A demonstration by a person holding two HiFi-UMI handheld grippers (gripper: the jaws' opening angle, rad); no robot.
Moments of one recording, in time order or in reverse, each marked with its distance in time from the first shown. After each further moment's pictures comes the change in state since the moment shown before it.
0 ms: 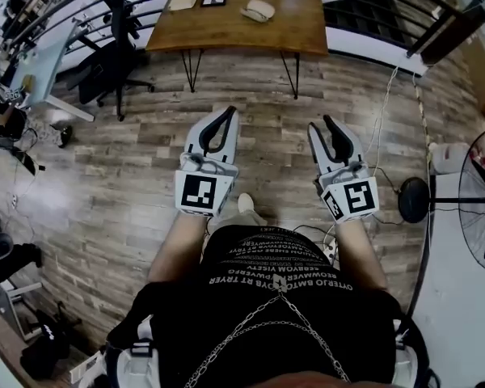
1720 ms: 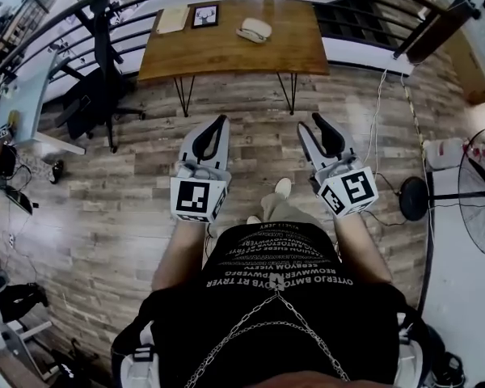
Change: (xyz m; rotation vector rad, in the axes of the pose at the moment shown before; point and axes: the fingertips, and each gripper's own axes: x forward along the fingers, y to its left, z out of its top) left arm 0.050 0.139 -0.039 -0.068 -0.006 -0.067; right arm 0.147 0.020 -0.004 0.053 0.018 -0.020
